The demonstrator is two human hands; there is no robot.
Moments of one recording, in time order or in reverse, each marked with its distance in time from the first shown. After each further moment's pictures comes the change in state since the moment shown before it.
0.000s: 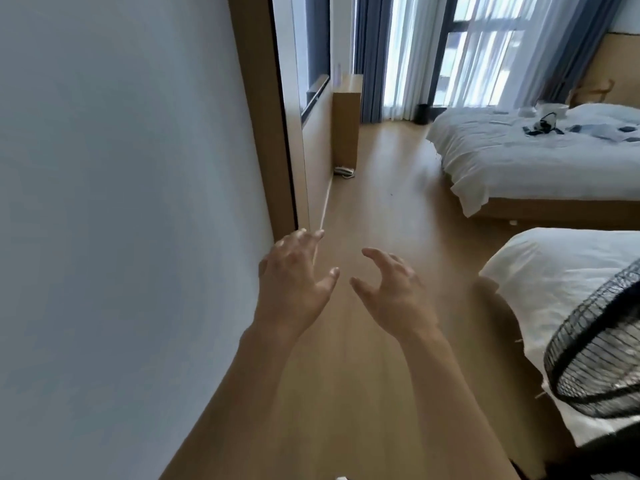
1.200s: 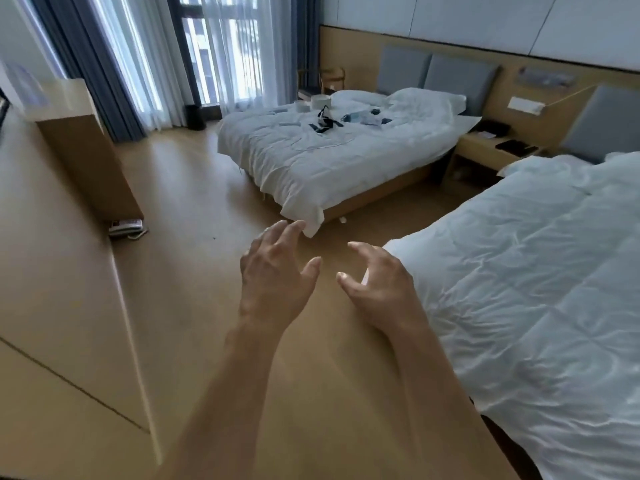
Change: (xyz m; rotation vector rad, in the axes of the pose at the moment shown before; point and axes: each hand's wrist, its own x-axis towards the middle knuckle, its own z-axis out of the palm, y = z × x) left_hand 0.636 0.133 0.314 -0.313 -0.336 0.528; right_hand 0.569 0.197 -0.094 -0.075 0.454 0.555
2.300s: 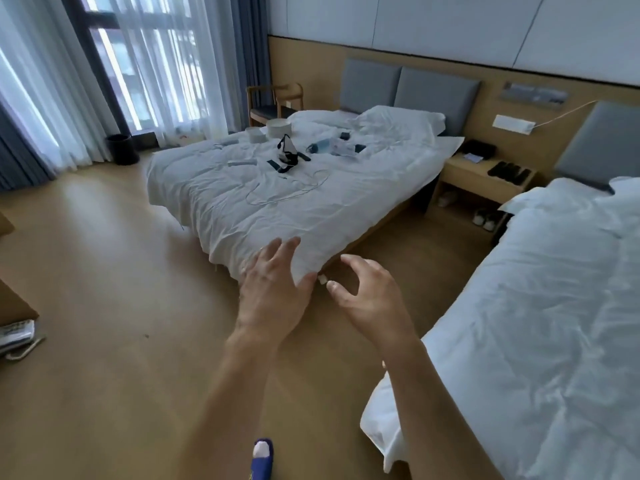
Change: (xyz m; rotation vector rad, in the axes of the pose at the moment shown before) left_hand 0.573 -0.073 0.210 -0.062 -0.177 0.077; right_hand 0.587 0.059 0.068 0.033 0.071 0.132
